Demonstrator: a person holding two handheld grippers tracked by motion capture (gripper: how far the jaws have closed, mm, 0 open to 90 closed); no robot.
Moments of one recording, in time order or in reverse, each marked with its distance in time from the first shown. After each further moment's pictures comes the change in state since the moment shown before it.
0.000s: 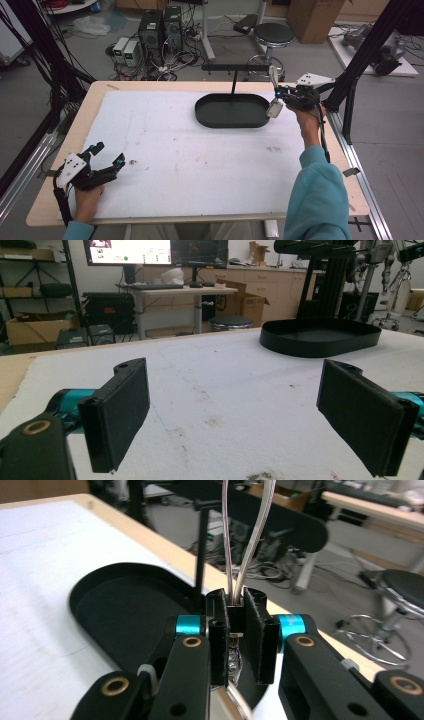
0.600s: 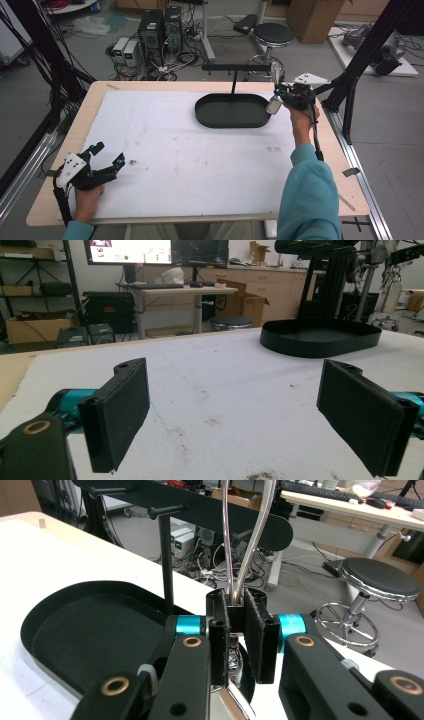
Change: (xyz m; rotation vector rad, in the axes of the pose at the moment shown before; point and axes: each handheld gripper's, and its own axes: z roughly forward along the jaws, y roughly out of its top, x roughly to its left) left arm 0.000 0.000 0.000 0.000 0.001 -0.004; right arm 0.005 -0.002 0.013 -0.017 -0.121 0.086
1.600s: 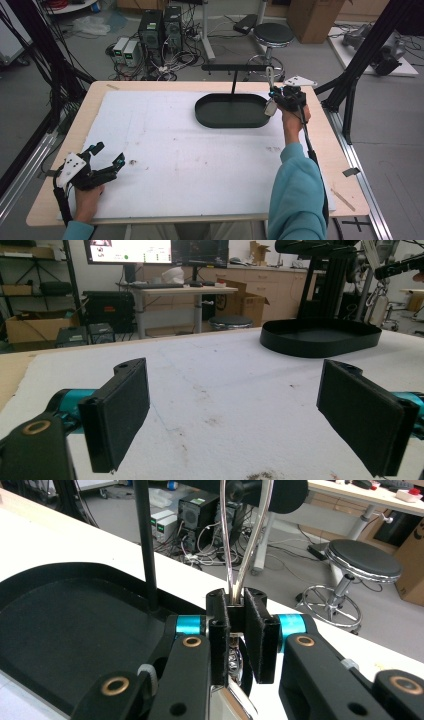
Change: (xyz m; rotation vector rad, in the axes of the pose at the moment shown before) left arm 0.000 0.000 0.000 0.002 0.001 -0.005; right arm 0.008 -0.014 0.027 0.066 -0.075 -0.013
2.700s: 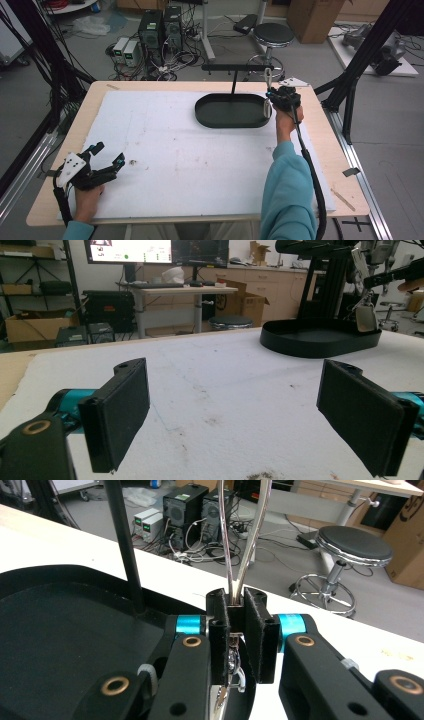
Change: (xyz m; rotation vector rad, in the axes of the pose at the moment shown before) left arm 0.000 0.000 0.000 0.000 -0.001 -0.002; right arm 0.004 -0.009 0.022 0.014 -0.057 0.055
